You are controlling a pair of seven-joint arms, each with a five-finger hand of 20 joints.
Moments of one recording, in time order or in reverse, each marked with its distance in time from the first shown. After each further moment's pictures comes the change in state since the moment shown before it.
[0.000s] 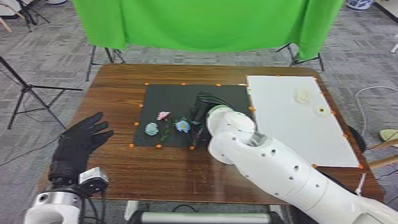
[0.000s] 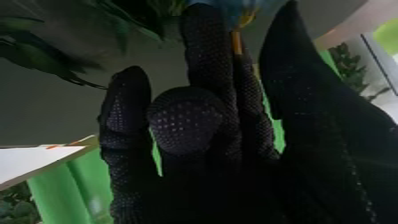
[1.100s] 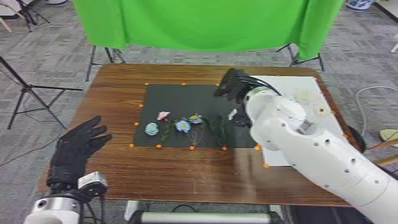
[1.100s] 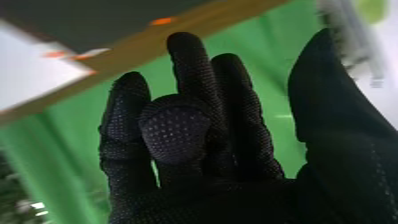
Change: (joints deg) left arm 2.3 0.7 0.4 -0.4 -0.7 2.0 2.5; right arm 1.9 17.7 5.0 -7.8 6.4 3.9 -9.5
